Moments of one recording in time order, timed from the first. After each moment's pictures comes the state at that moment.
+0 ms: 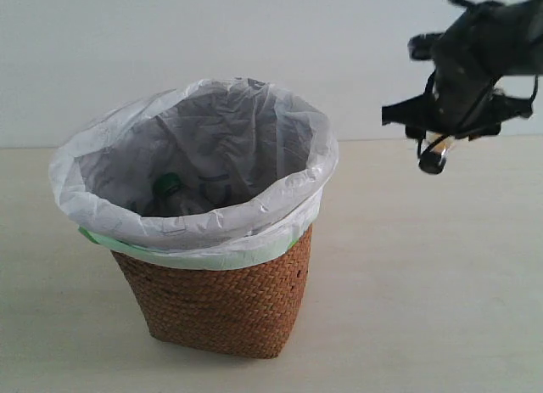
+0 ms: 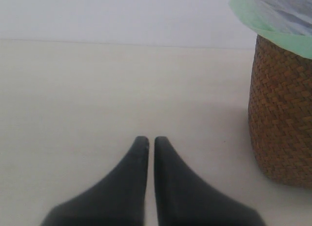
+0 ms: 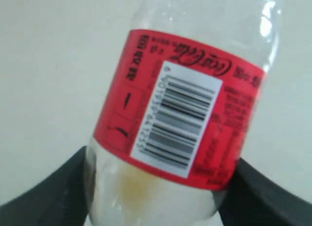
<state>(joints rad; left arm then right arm) 0.07 0.00 0.00 -0.29 0.36 0.26 0.30 1.97 -1.52 -0.63 0.69 0.81</state>
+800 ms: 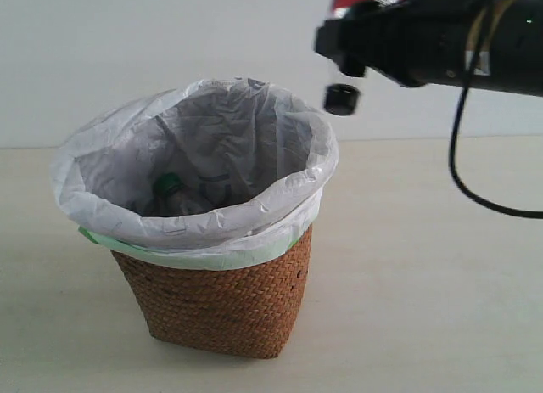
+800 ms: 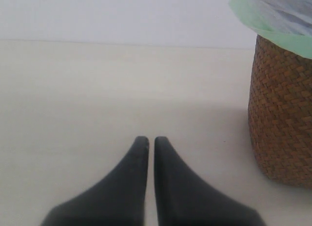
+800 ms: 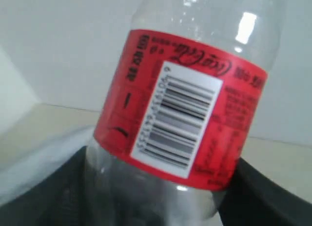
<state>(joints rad) 0.07 0.00 0.00 -0.29 0.36 0.26 0.50 1.36 -0.97 -0.79 -0.17 1.04</state>
